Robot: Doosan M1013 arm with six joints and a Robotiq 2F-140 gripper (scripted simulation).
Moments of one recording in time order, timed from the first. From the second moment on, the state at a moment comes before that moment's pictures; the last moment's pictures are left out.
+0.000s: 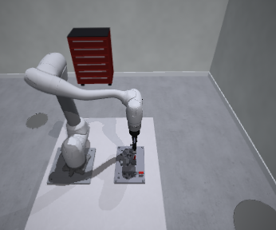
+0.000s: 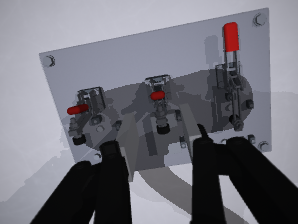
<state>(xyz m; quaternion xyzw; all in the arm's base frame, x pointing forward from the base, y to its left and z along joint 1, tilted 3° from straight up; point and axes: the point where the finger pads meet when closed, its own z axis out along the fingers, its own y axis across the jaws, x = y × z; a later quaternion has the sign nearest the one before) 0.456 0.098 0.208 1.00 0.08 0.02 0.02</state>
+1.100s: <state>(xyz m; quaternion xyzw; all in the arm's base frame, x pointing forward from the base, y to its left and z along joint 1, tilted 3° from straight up) 0.459 0.096 0.149 1.00 0.08 0.02 0.02</state>
